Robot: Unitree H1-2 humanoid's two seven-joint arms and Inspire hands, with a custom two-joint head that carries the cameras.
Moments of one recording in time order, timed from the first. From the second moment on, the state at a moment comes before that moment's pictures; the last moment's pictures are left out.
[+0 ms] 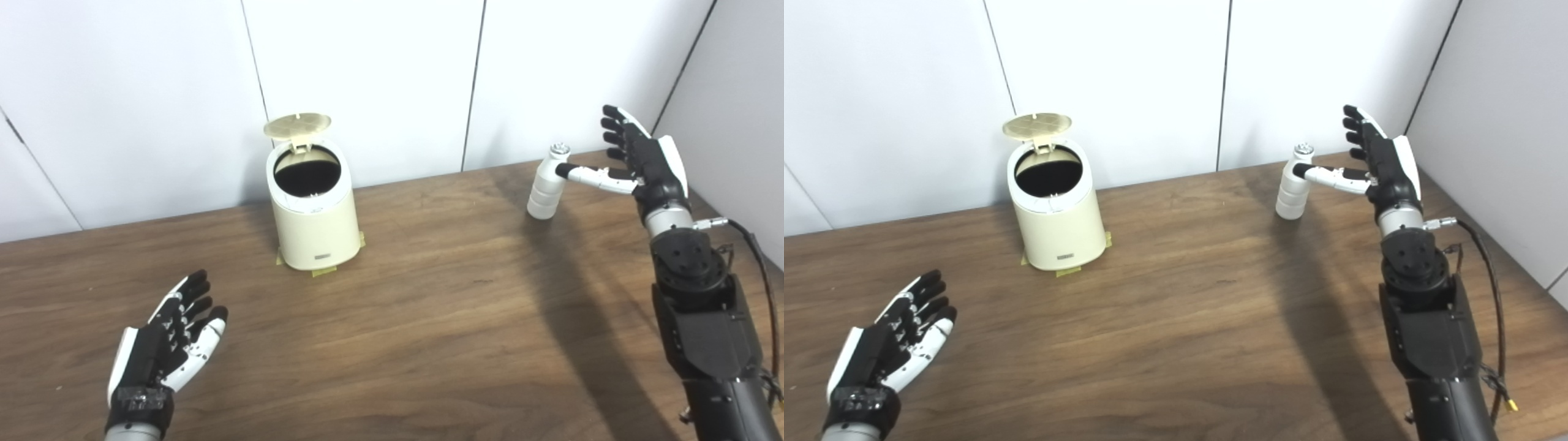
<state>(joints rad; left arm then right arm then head) 0.01 0.14 -0.01 -0.47 0.08 0.47 -0.10 -0.31 -0.44 -0.30 -0.02 -0.17 0.35 -0.06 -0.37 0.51</state>
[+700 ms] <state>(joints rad) 0.01 0.15 -0.01 -0.50 0.09 0.47 -0.12 -0.38 -0.56 -0.13 0.13 -0.26 0.39 0.02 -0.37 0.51</state>
